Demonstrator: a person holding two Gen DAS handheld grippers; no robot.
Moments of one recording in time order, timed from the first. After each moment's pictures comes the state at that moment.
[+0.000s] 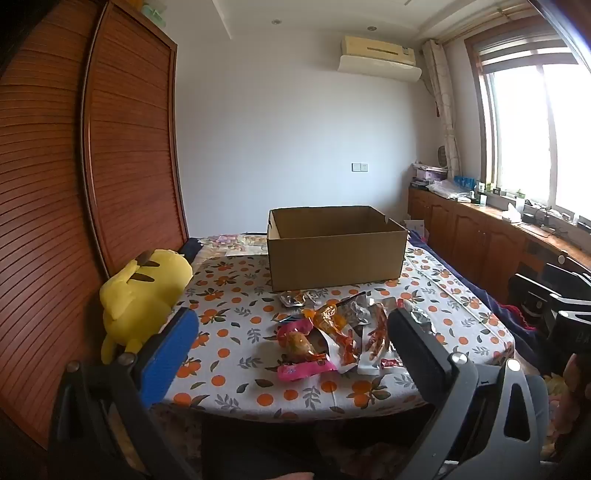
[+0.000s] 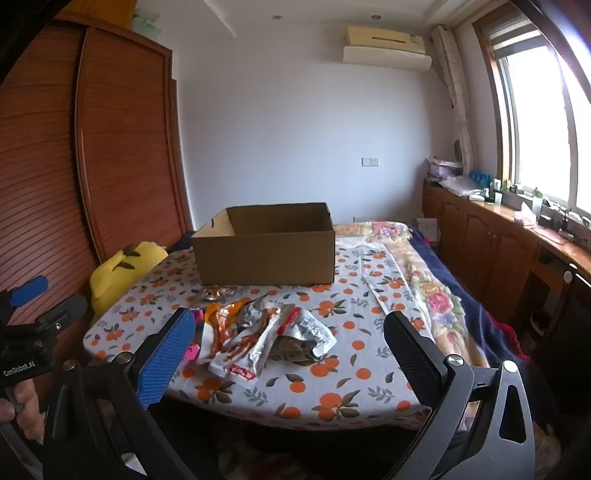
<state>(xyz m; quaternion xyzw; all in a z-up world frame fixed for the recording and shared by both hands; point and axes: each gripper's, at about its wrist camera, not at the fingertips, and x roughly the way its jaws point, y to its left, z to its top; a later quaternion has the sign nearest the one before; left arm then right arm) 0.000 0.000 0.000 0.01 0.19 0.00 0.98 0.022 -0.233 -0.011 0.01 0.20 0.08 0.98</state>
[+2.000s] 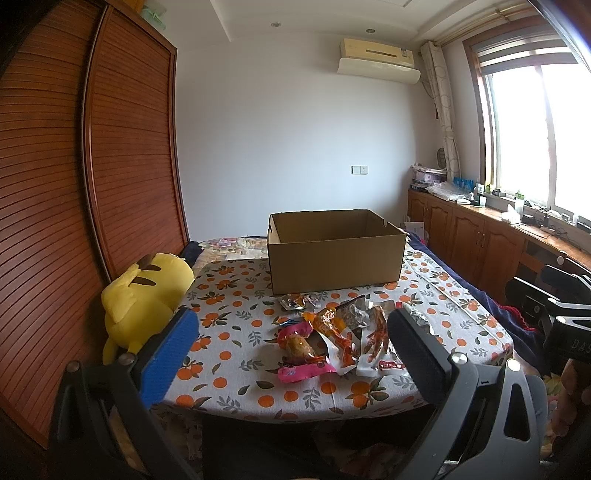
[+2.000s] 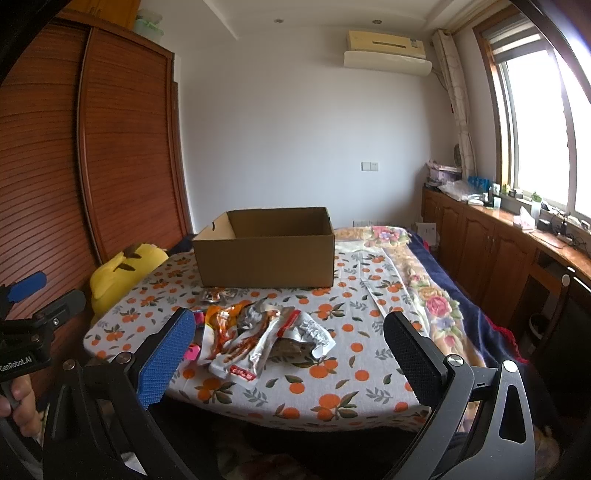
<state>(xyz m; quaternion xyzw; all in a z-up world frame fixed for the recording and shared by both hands) 0.000 0.000 0.000 0.02 0.18 0.00 0.98 0.019 -0.233 -0.008 0.01 0.19 0.09 0.98</state>
